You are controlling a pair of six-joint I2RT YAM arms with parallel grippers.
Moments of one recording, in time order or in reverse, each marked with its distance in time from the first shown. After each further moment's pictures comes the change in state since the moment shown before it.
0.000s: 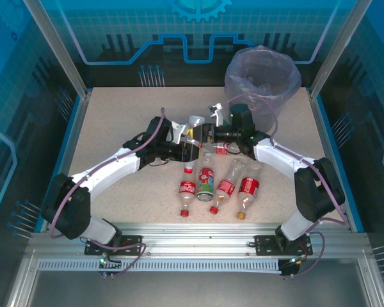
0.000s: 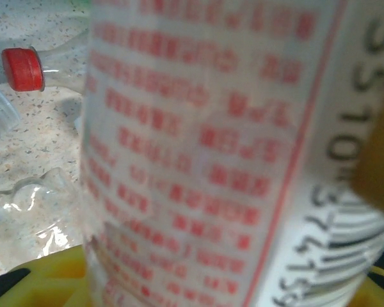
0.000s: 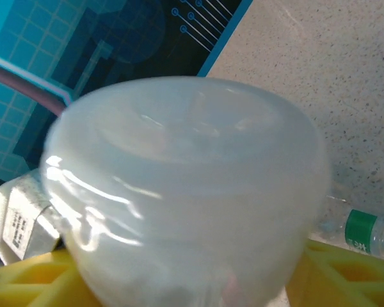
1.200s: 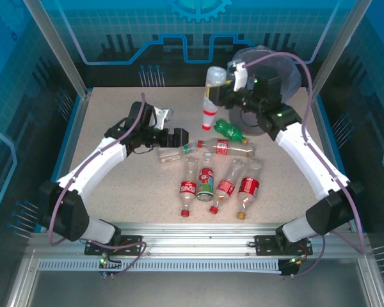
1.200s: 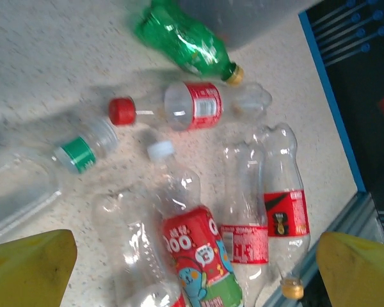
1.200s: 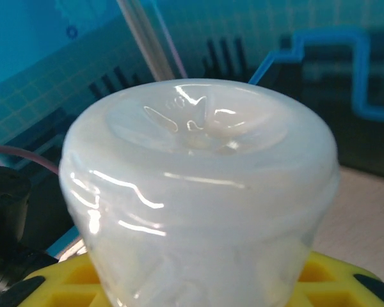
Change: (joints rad) left arm 0.166 -0.018 0.203 -0.291 -0.039 0.119; right arm -0.071 -0.145 0.481 -0.431 0.344 -0.367
